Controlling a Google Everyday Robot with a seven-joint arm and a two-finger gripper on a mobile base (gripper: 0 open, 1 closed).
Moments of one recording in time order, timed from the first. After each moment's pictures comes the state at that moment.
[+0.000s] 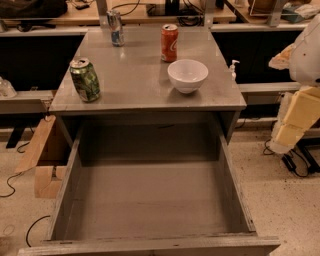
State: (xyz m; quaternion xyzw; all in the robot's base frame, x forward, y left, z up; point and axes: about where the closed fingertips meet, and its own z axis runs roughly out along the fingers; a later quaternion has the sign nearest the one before) arm 0.438 -0.217 0.977 -0.60 0.78 -0.03 0.16
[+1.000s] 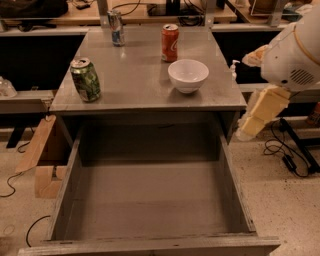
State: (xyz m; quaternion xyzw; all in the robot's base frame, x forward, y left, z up) arm 0.482 -0.180 0.959 -0.61 0.75 0.01 0.25
